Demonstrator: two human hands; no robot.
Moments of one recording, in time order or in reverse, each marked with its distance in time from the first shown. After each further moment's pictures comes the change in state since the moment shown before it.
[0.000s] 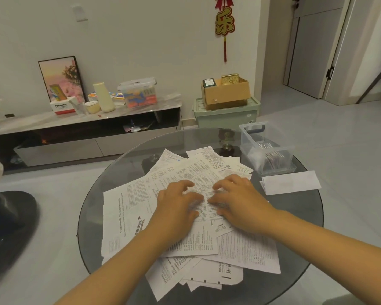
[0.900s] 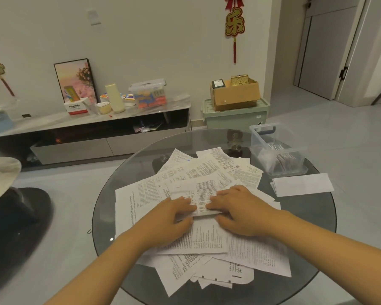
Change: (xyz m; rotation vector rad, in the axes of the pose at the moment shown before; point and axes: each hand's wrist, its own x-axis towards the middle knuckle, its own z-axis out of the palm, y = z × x) left_hand -0.022 -0.035 -0.021 -0.150 -0.231 -0.050; right_hand 0.009 -0.010 0.005 0.064 -0.130 -0.138
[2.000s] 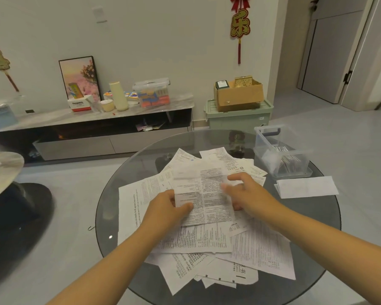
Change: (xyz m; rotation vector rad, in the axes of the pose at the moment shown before) left_hand 0.000 0.017 -0.003 -0.478 0.256 -0.370; right_hand 0.001 -0.008 -0.014 0.916 0.183 0.525
